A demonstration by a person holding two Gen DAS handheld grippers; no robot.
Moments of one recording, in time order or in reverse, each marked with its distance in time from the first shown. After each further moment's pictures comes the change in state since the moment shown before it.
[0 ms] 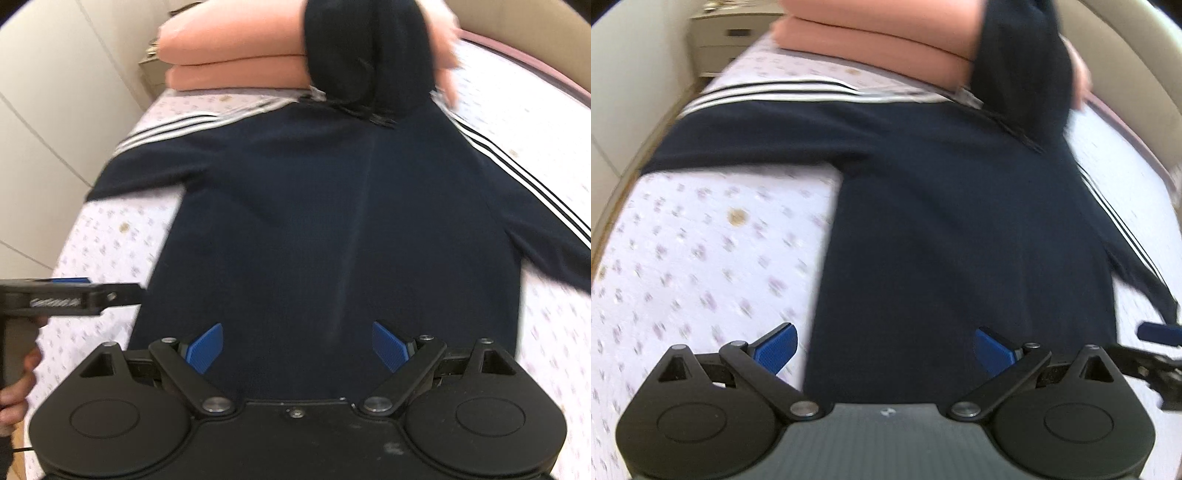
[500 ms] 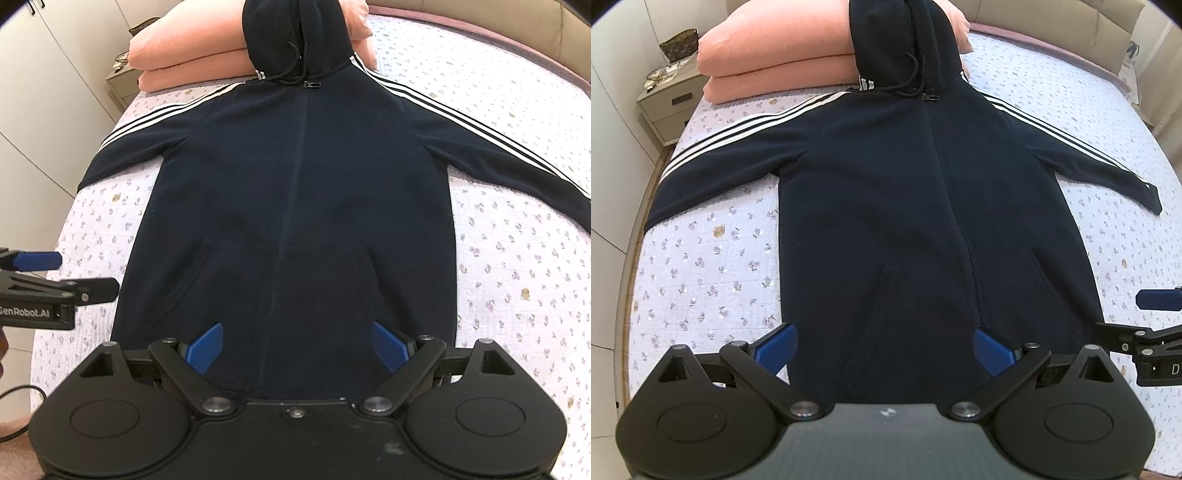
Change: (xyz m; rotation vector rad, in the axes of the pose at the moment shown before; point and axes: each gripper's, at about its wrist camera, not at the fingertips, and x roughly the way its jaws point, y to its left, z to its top) left arm -0.091 -0.095 -0.084 0.346 0.021 0.051; right arm -0.091 -0.025 -0.123 0.153 -0.004 -0.081
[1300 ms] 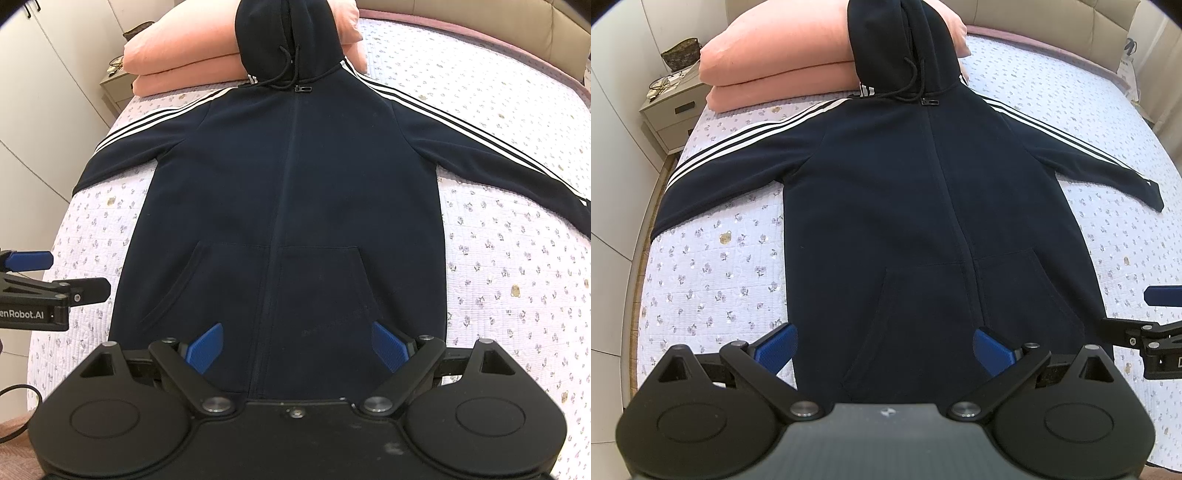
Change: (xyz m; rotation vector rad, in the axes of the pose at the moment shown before) left arm -0.011 -0.005 -0.004 0.023 -0.020 0.027; right arm -0.010 0.001 -0.007 0.012 -0.010 -0.026
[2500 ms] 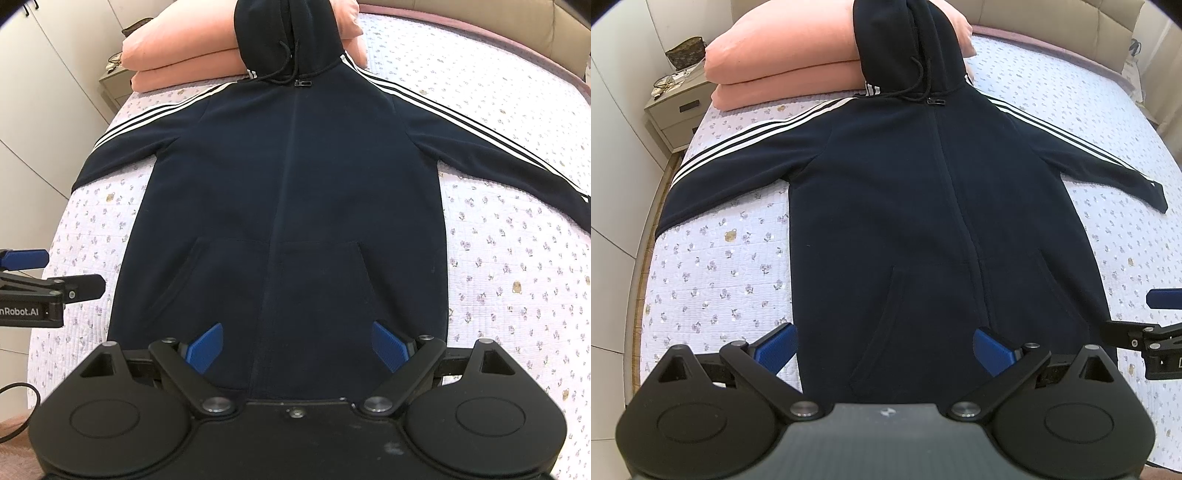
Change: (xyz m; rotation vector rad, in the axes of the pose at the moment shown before) left arm -0.001 0.001 0.002 -0.011 0.007 0.013; right arm 0.007 -0.001 -0.001 0.000 0.011 0.002
